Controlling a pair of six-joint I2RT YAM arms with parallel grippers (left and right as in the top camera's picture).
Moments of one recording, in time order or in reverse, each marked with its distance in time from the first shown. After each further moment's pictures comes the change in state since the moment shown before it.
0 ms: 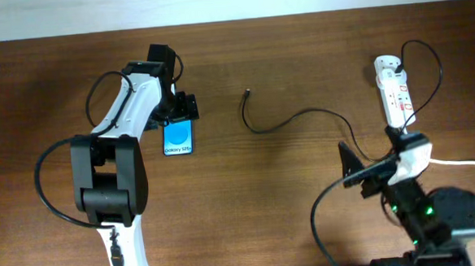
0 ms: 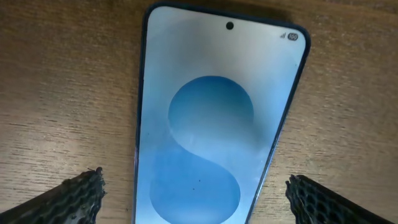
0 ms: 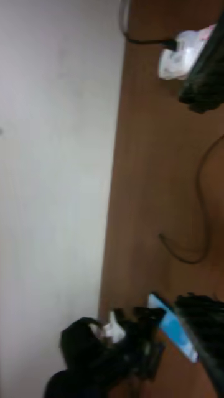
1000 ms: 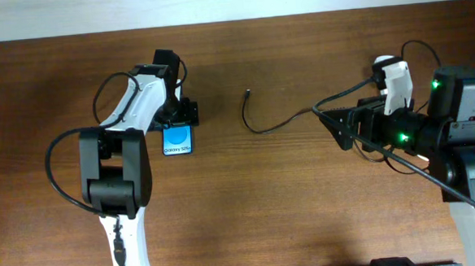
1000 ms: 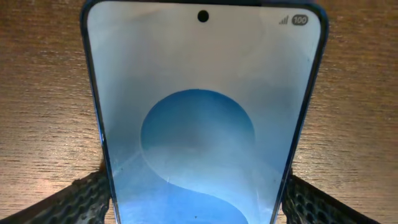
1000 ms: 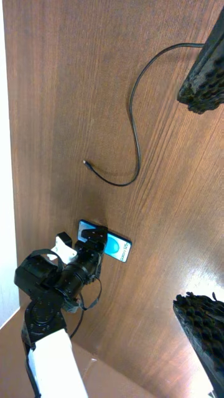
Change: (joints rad) left arm -0.010 0.076 0.013 0.018 -0.002 0.103; right arm 0.000 0.671 0.746 -0.677 -0.280 -0.007
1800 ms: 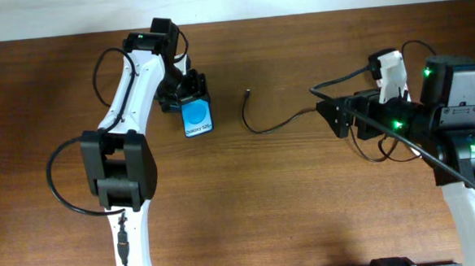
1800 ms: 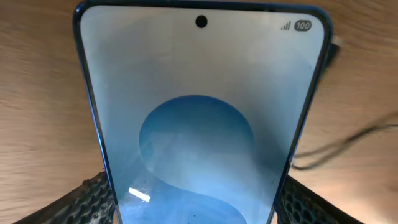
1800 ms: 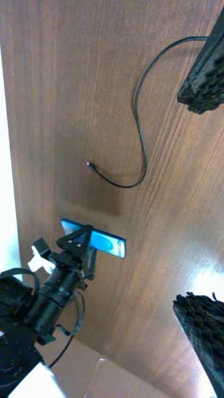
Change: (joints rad) left arm -0.012 0.074 0.400 -0.299 0.327 -0.121; right arm 0.000 0.069 0.000 0.065 -0.005 0.047
